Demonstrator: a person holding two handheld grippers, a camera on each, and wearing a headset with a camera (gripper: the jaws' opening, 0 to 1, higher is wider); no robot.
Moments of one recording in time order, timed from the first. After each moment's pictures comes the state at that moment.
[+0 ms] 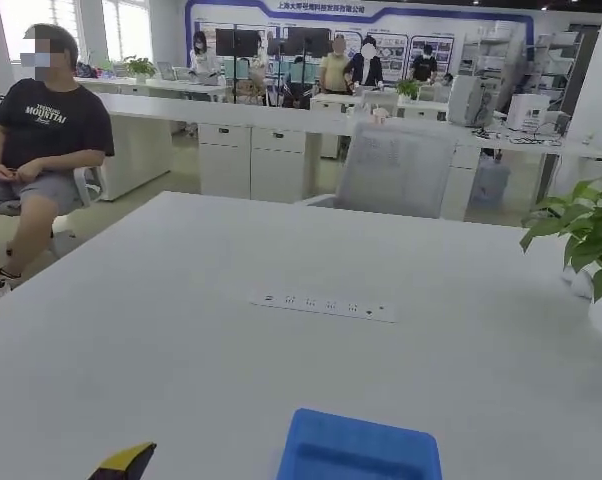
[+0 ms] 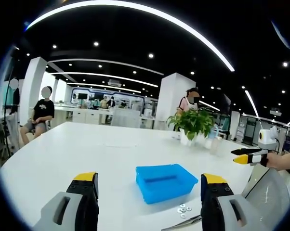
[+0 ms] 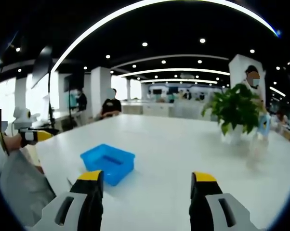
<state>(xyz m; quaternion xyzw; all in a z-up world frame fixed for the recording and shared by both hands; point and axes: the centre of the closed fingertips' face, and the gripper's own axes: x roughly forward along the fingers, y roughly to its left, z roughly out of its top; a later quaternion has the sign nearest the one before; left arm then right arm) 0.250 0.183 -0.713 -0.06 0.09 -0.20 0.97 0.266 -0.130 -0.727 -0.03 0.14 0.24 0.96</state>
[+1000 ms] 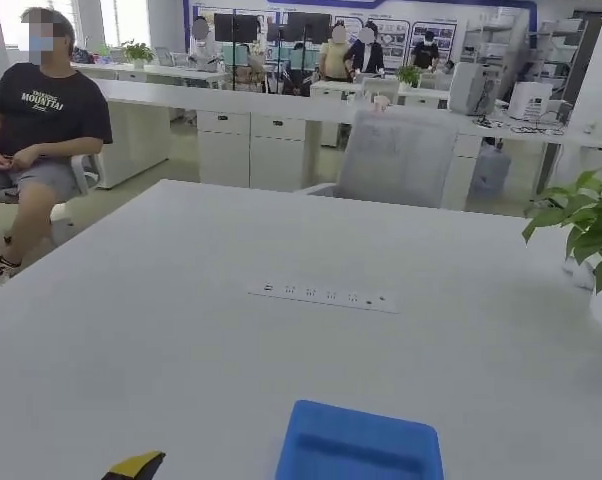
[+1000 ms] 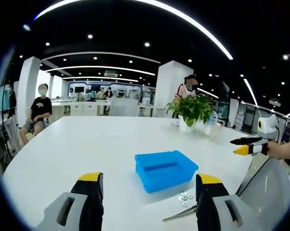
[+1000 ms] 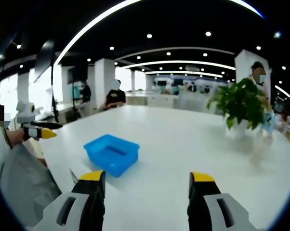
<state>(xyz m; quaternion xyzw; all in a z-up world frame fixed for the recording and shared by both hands) 0.246 0.178 -0.736 -0.02 0.15 -0.21 0.97 0.263 -0.132 -0.747 -0.05 0.18 0.25 0.95</state>
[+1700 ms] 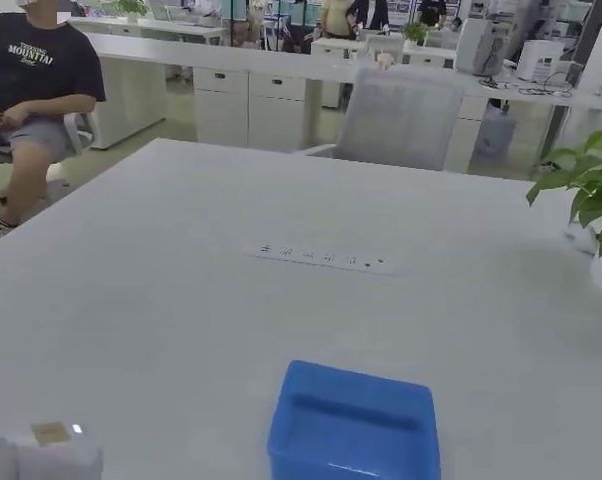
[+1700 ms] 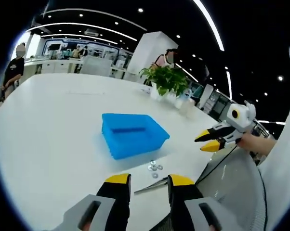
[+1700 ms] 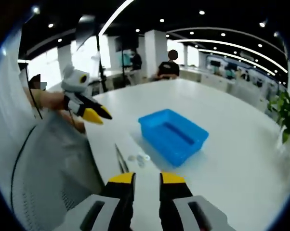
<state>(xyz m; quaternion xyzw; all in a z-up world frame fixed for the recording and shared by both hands) 0.218 0.150 -0.789 -0.08 0.32 -0.37 0.87 0.216 -0.005 -0.784 -0.14 0.29 0.49 0.81</state>
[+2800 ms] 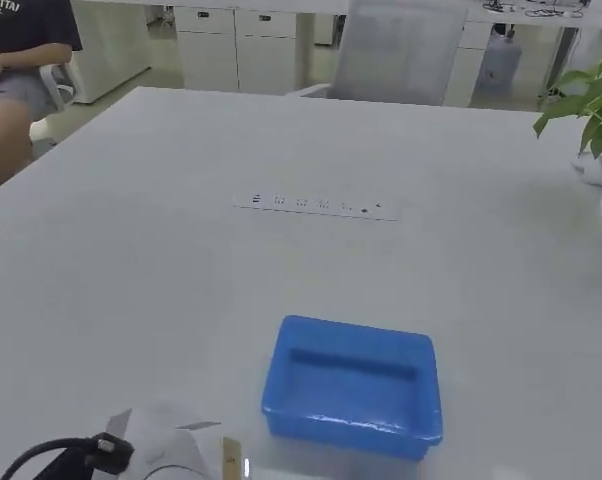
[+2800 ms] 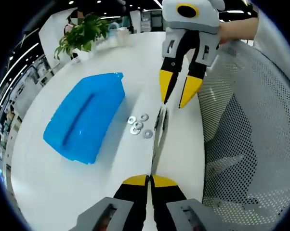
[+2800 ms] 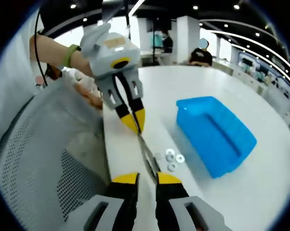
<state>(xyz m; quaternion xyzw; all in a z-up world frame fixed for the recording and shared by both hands) 0.214 0.129 -0.865 0.35 0.35 -0.54 0.67 0.201 0.043 -0.837 -0.21 0.32 0.56 0.74</state>
